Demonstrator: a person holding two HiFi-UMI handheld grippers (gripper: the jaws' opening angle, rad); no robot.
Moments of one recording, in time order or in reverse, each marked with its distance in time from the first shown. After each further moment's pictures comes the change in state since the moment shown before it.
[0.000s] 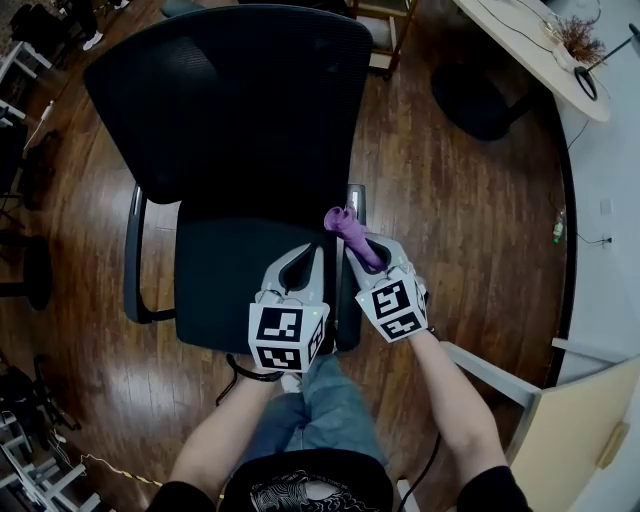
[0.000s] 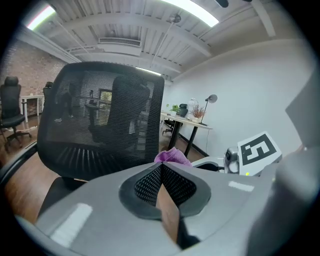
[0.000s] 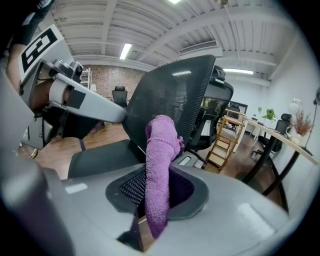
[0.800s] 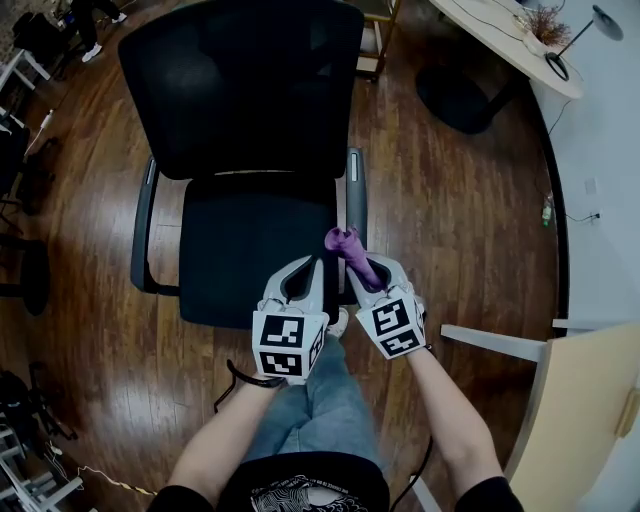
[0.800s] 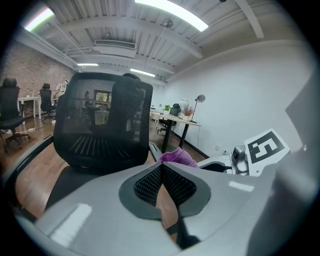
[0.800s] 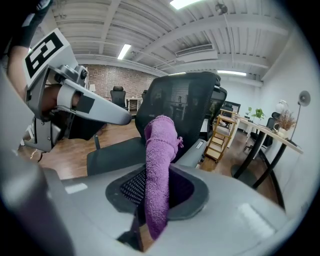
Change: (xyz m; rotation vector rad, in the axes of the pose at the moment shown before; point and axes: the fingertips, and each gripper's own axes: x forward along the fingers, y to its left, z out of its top) left arm -0.108 -0.030 -0.063 0.034 0.009 -0.052; right arm -0.084 0.110 -0.035 0.040 0.010 -0.061
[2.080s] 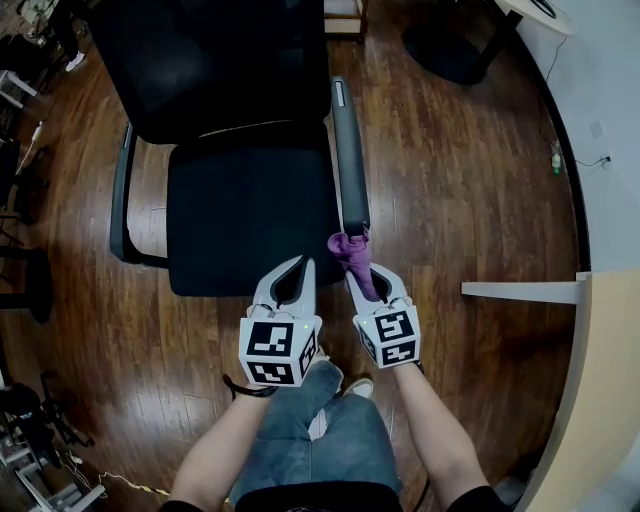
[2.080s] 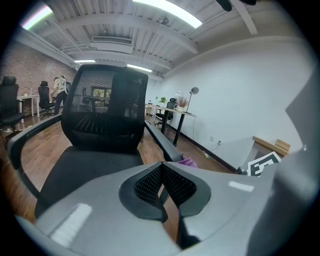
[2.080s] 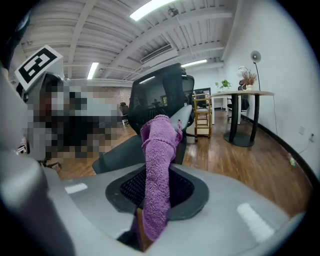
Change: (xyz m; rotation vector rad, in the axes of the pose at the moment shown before) left arm -0.050 -0.024 -0.118 0.024 0.039 -0.023; right arm -0.026 0.090 -0.135 0.386 -0.090 -0.111
